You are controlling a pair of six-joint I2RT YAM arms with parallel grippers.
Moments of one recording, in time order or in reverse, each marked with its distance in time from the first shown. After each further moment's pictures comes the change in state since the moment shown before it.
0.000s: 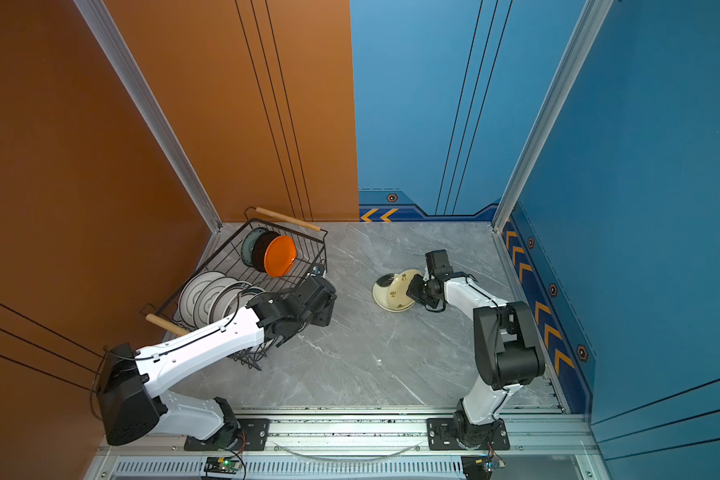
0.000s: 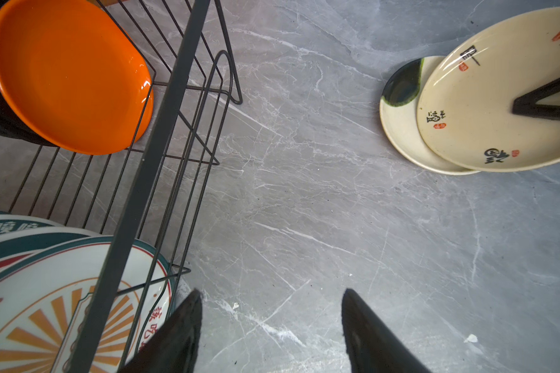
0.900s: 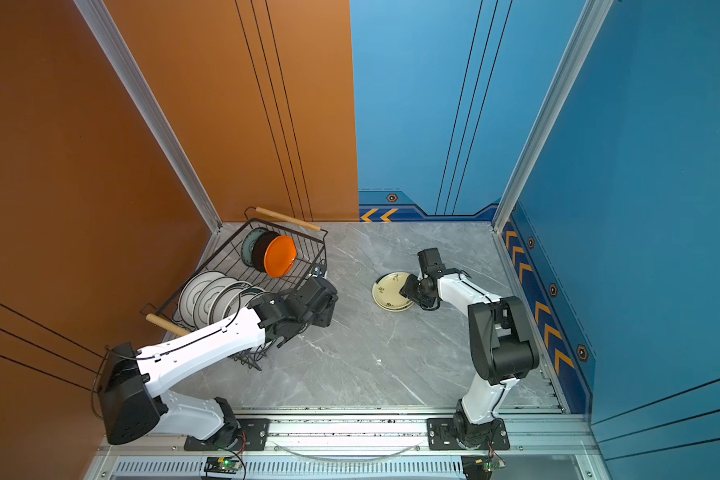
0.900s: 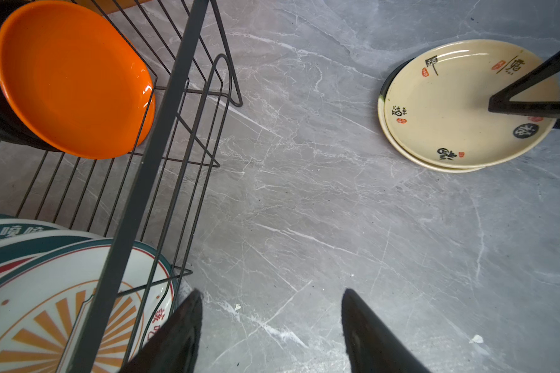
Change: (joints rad) left arm -0.012 0.005 0.002 0.001 -0.014 0.008; right arm 0.053 0.037 0.061 -0.068 0.081 -0.027
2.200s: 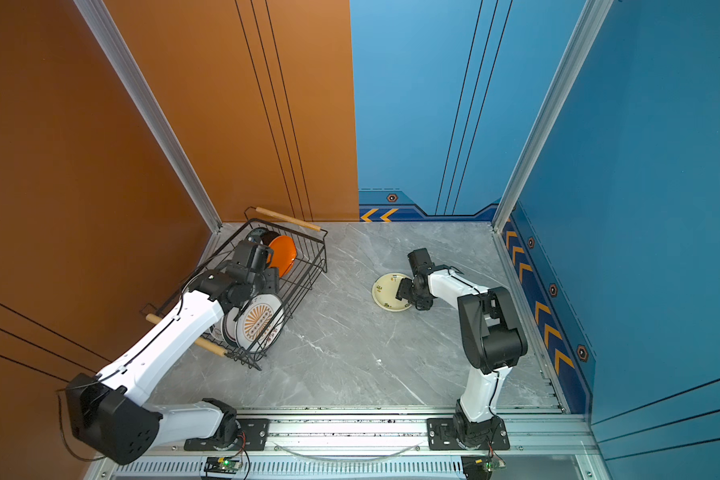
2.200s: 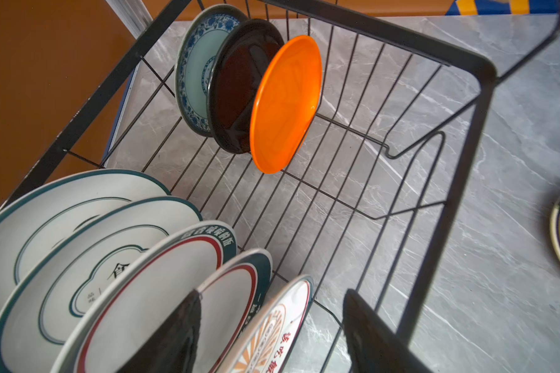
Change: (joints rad) left arm 0.536 -0.076 0.073 -0.065 0.110 0.170; right arm 0.044 0.094 0.063 -0.069 0.103 -0.051
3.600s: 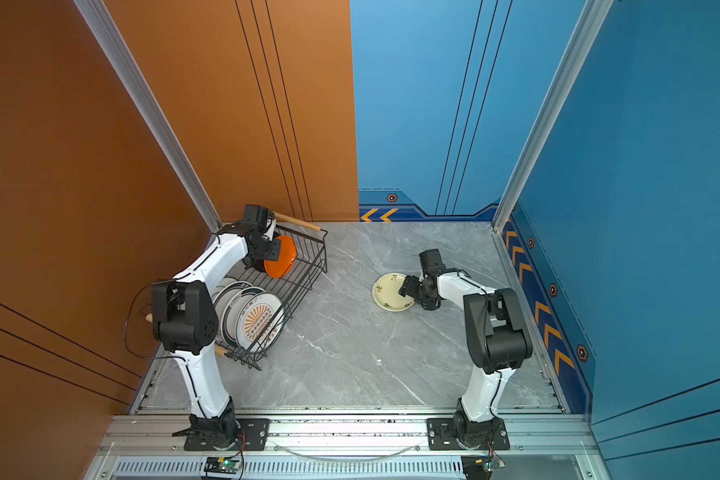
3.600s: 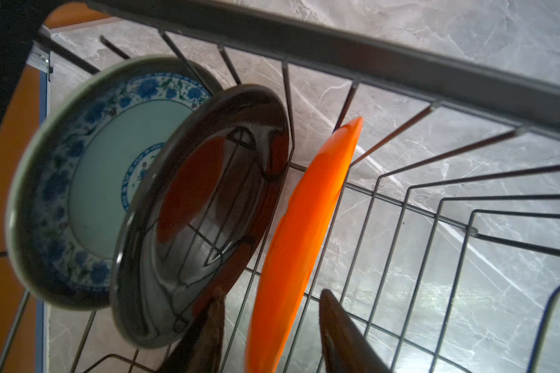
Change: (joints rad) left arm 0.244 0.646 0.494 0.040 0.259 0.339; right arm -0.079 -0.015 -0.056 0.105 -0.108 0.003
